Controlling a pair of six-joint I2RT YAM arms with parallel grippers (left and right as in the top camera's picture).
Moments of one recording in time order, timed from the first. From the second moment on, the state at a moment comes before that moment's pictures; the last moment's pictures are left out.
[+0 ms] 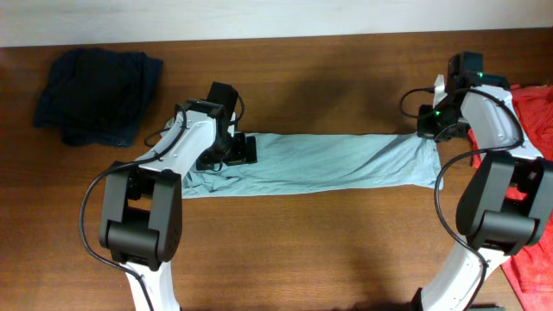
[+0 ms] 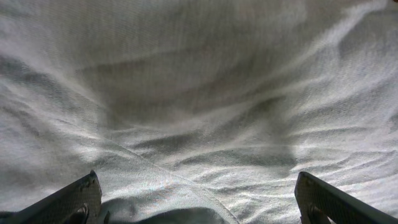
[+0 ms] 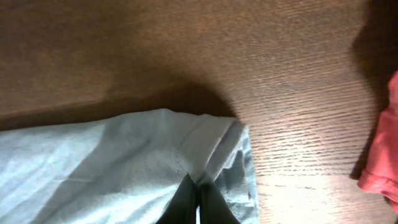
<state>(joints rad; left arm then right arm) -0.28 2.07 1.49 -0.90 0.10 -0.33 -0.23 2.06 1.63 -0.99 0.00 -0.03</state>
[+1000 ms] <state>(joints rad) -0.28 2.07 1.49 -0.90 0.10 -0.33 -0.23 2.06 1.86 -1.16 0.00 -0.03</state>
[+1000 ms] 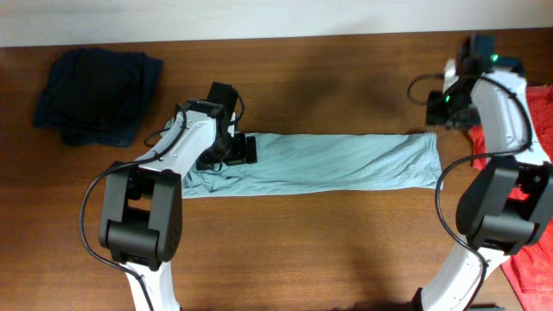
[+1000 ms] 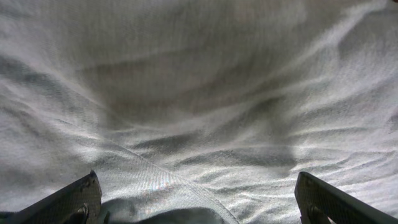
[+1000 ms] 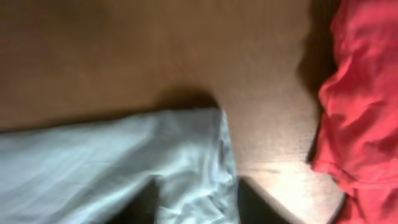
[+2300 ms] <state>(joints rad) -0.28 2.07 1.49 -0.90 0.10 -0.33 -0.39 2.09 1.64 -0.99 -0.14 -0.12</state>
